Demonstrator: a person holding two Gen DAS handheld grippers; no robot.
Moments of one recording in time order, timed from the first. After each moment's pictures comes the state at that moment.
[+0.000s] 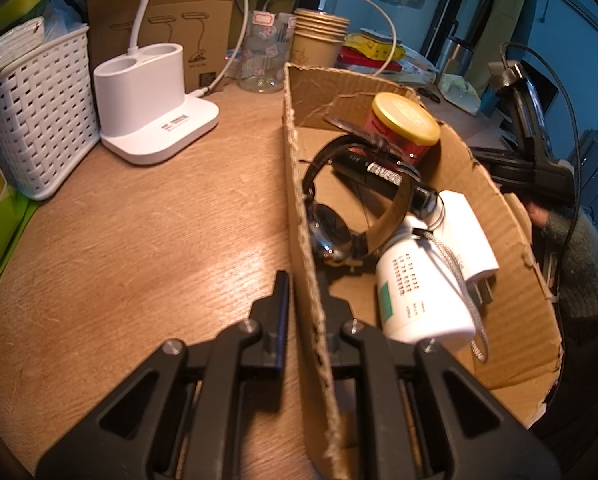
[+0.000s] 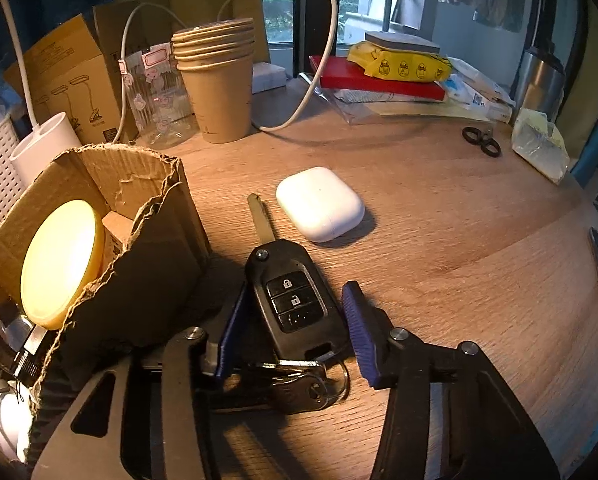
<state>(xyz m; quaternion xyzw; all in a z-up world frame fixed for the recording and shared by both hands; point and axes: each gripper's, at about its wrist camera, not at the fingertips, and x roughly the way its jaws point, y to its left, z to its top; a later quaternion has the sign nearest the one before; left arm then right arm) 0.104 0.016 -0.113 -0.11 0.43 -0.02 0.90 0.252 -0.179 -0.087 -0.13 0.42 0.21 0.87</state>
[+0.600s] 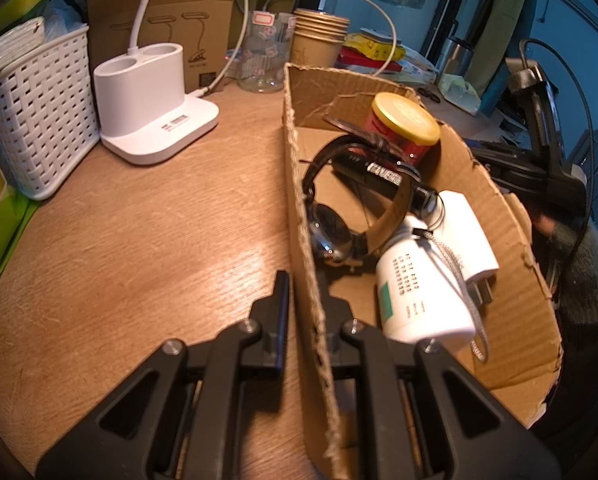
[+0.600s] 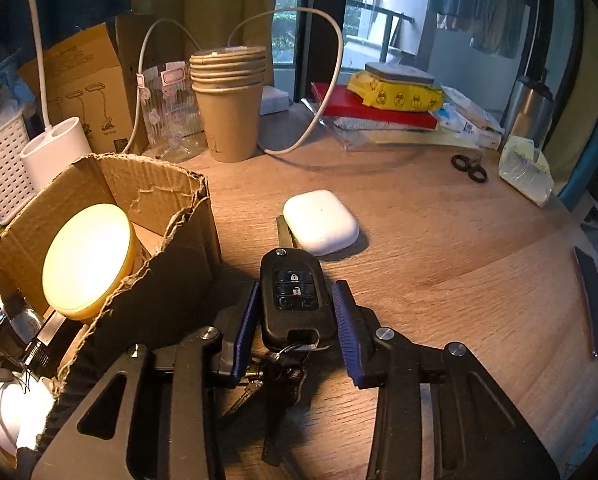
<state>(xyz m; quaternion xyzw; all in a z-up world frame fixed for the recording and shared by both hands) 0.104 0.016 -0.113 -0.11 0.43 -0.02 0.90 0.233 -0.179 -0.073 -0.14 0.37 0.21 0.89</state>
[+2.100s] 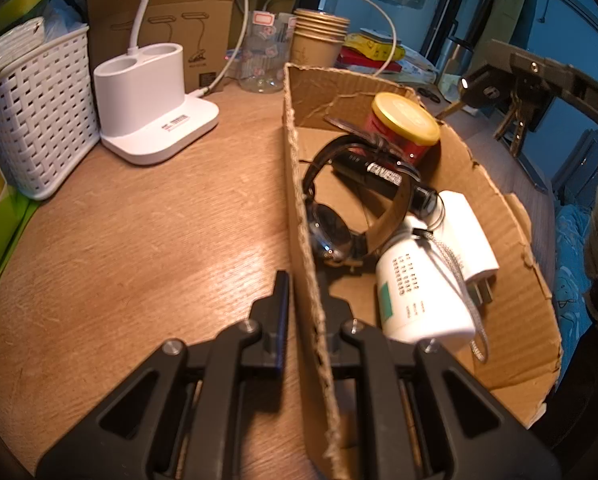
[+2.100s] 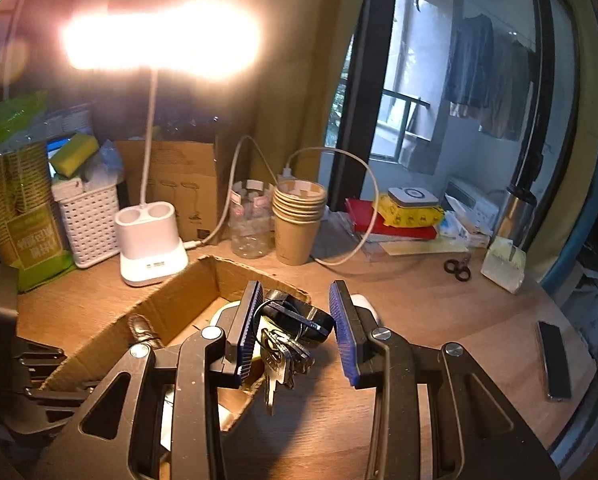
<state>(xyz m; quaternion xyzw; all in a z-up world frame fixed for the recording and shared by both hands) 0.104 0.016 -0.113 -0.11 0.43 -0.02 0.90 0.141 -0.159 0.028 -0.15 0.23 0.26 0.92</state>
